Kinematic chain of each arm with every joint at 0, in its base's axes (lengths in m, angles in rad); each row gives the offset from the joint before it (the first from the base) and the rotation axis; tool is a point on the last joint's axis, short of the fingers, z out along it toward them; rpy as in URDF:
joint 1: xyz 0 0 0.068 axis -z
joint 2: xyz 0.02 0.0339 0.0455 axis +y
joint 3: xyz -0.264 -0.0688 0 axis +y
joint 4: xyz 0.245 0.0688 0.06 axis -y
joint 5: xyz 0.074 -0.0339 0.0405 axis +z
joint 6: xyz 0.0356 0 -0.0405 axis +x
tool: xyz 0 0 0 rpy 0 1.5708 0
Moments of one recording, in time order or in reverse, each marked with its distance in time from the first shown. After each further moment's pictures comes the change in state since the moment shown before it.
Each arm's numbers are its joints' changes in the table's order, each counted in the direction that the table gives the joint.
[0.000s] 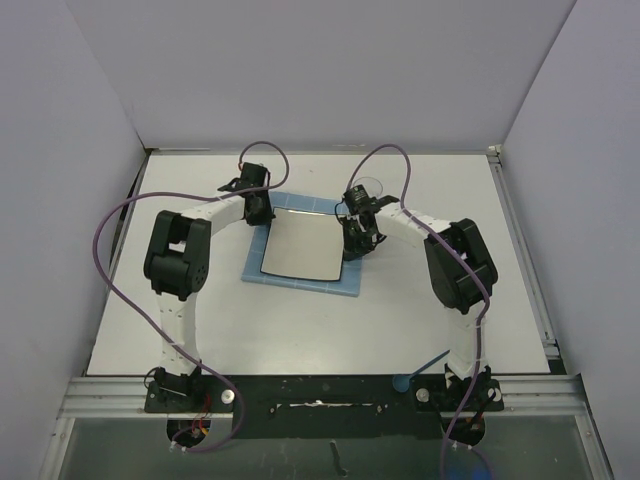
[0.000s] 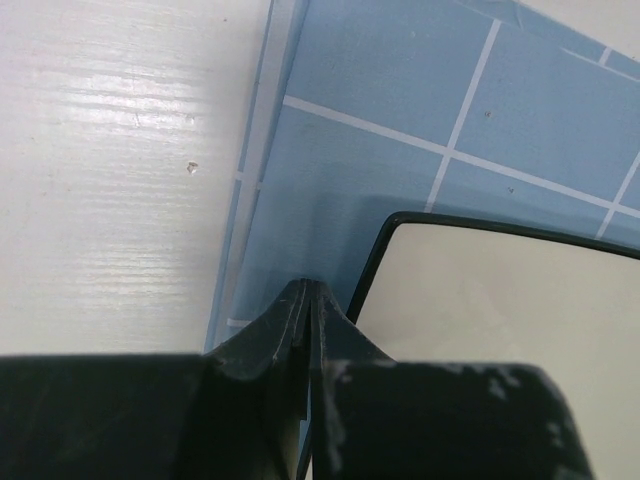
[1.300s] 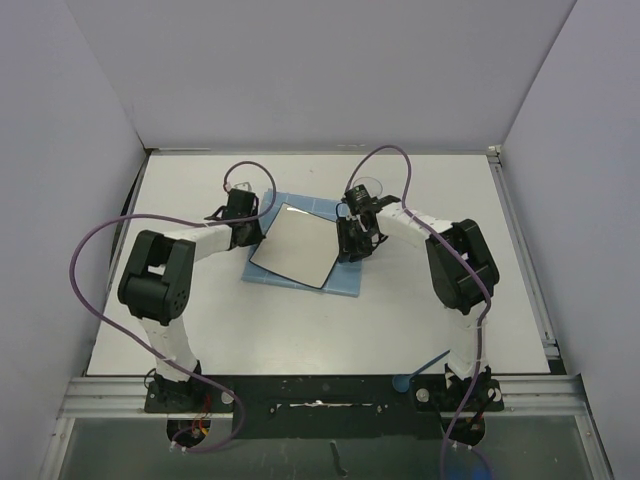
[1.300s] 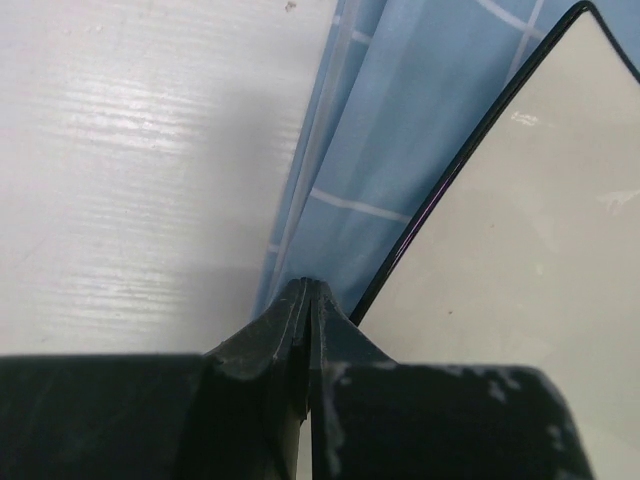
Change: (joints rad) left arm -0.001 -0.244 0.416 0.255 0.041 -0.034; right arm 0.008 -0.013 0.006 -0.005 0.059 -0.020
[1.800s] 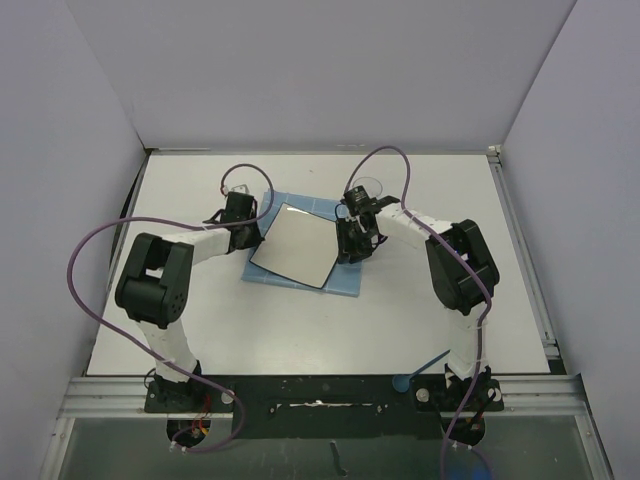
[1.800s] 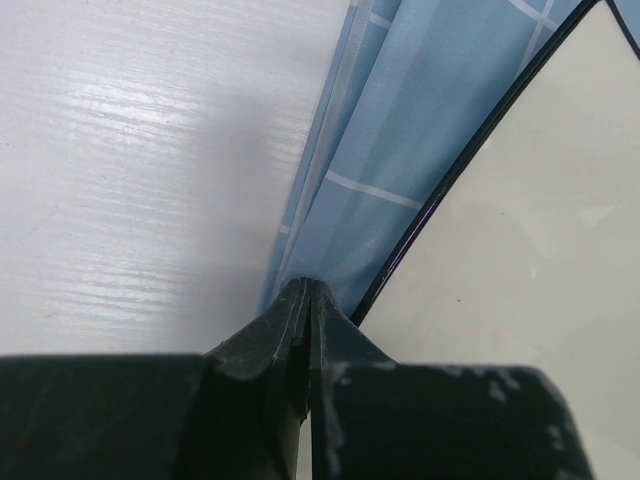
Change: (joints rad) left arm 0.001 -0.037 0.054 0.011 0.009 -0.029; right arm -0.008 -0.007 0.006 -0.008 -0.004 0.000
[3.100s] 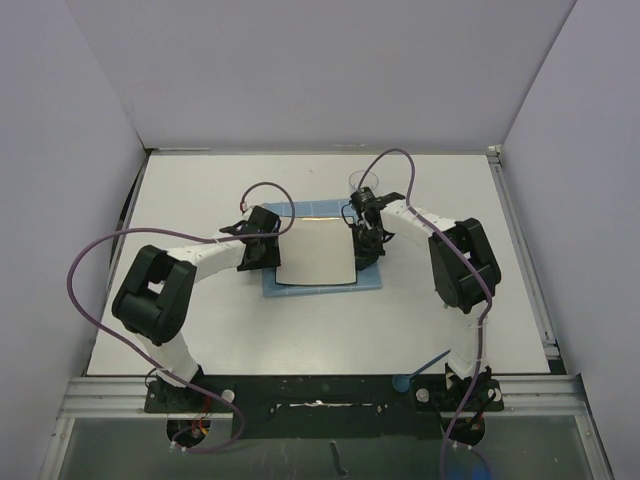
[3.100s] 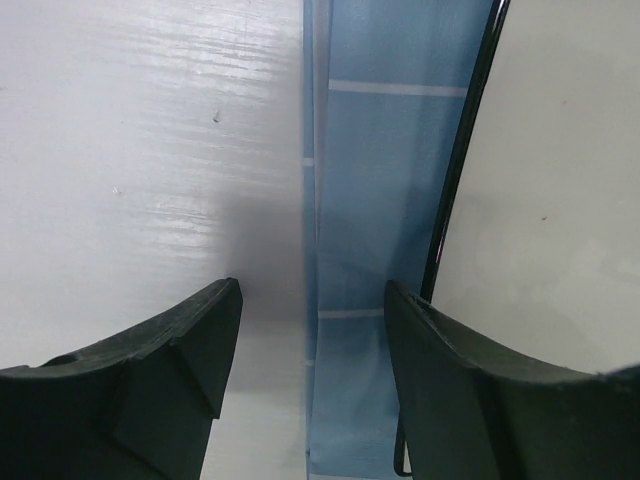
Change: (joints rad) left arm 0.183 -0.100 0.034 -0.266 0.147 -0.043; right arm 0.035 0.008 -0.020 -0.157 -0.050 -0.007
